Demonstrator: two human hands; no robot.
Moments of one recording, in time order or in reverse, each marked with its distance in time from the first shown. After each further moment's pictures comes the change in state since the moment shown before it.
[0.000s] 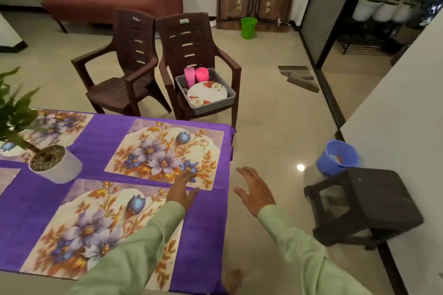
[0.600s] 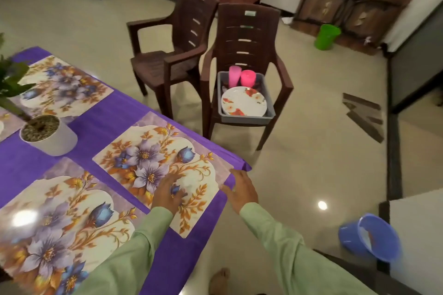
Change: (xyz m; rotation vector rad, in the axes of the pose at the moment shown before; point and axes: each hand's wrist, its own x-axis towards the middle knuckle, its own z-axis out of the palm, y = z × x) left_hand 0.125 0.010 0.042 -0.221 0.380 -0.438; right_hand 0.244 0.028 -0.002 -0.037 -0.292 -0.104
